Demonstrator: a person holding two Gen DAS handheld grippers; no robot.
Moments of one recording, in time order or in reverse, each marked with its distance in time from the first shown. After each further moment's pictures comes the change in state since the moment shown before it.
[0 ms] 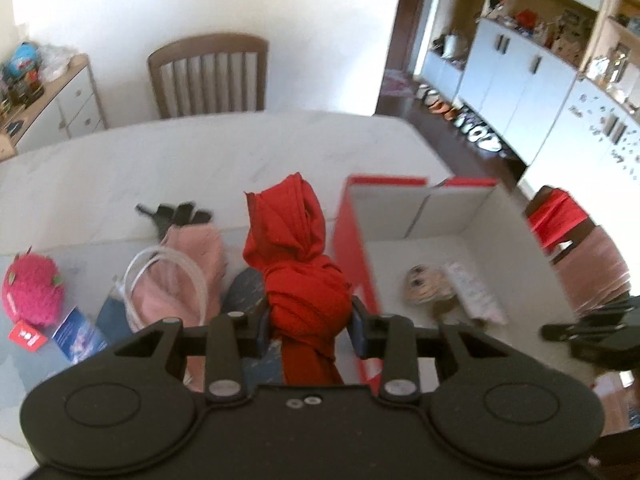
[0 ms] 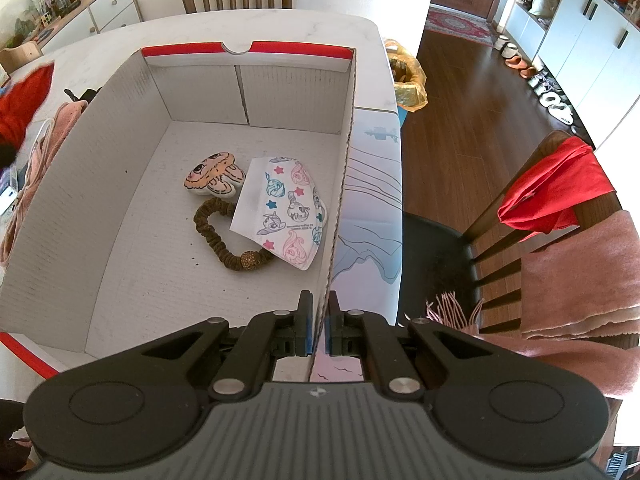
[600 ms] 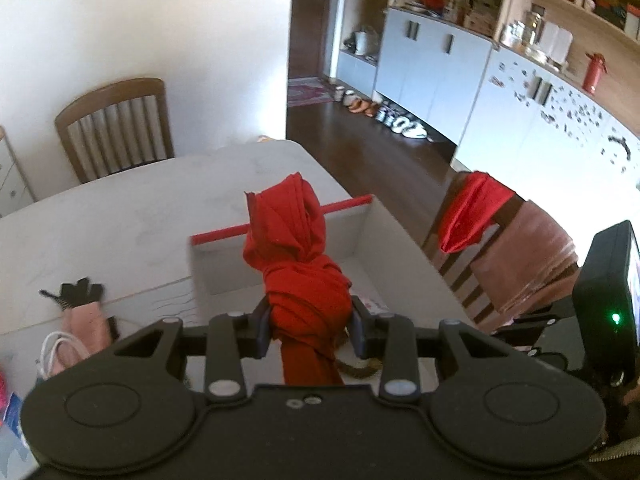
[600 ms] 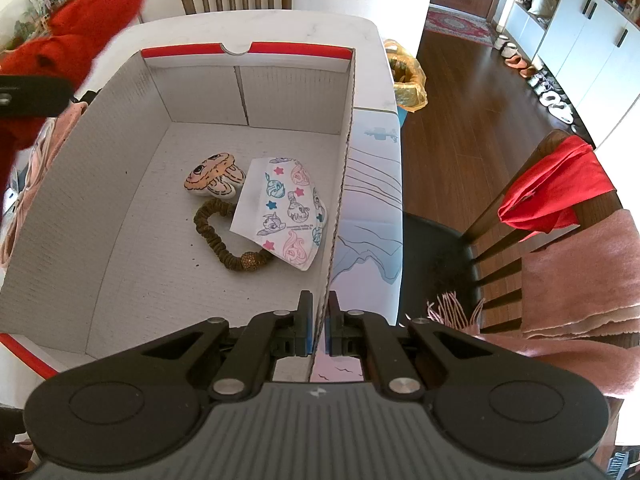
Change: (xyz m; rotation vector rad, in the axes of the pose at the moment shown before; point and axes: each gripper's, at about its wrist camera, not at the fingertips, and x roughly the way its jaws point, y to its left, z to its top) left arm 0.019 -0.108 0.025 0.211 -0.031 -0.145; right arm -0.001 -0.001 0.000 0.003 -0.001 0.000
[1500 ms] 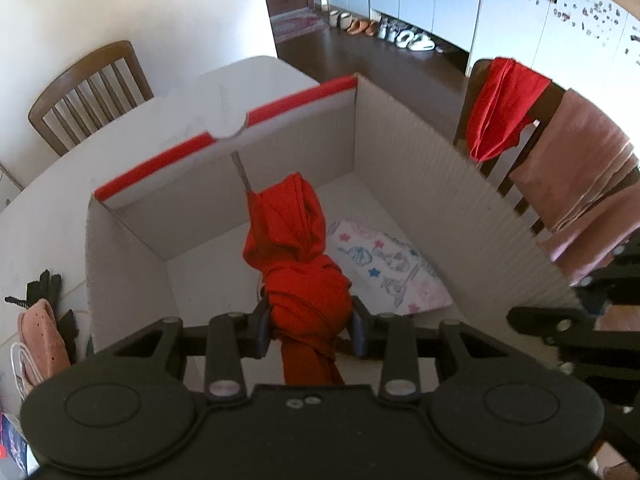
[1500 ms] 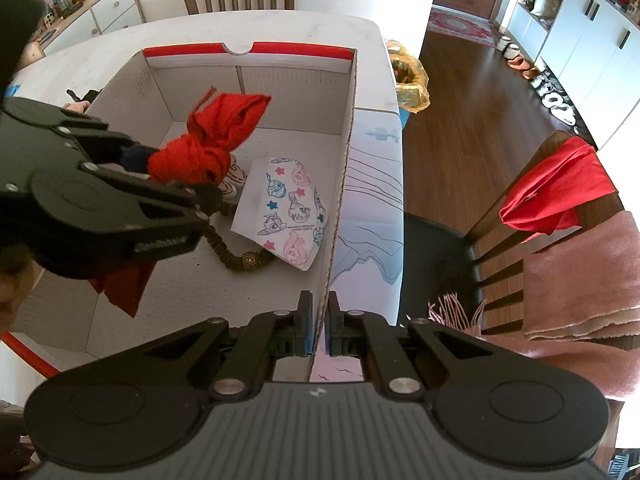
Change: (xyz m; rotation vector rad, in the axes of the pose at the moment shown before) left arm 0.107 -0.032 -0.026 0.154 0.220 0.102; right arm 0.002 0.003 0.002 -0.006 0.000 0.004
